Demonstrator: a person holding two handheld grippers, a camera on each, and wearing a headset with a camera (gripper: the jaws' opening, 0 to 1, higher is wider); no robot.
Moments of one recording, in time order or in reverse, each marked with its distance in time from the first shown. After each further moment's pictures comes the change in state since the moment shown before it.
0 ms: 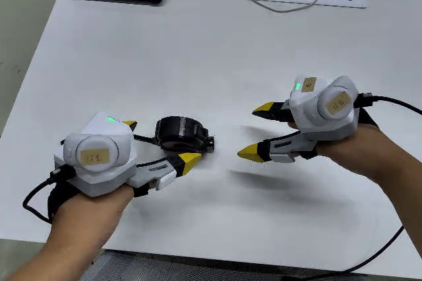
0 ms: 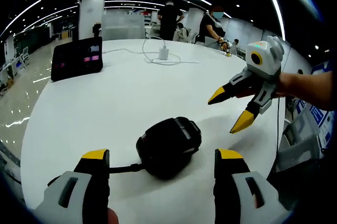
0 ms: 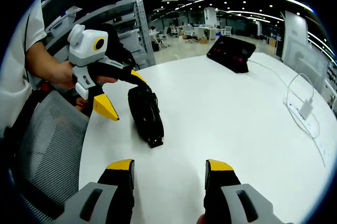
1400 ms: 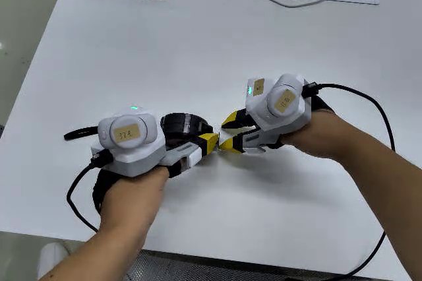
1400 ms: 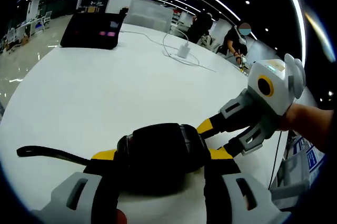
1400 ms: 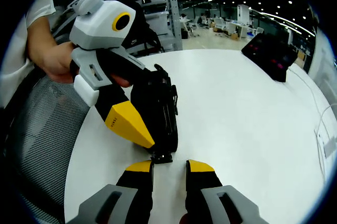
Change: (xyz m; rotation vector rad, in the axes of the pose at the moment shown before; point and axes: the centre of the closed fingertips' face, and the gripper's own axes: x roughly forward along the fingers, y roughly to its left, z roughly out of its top) left arm 0.040 -0.014 -0.005 -0.283 0.018 0.055; right arm 0.067 0.010 0.003 -0.190 0.113 0.167
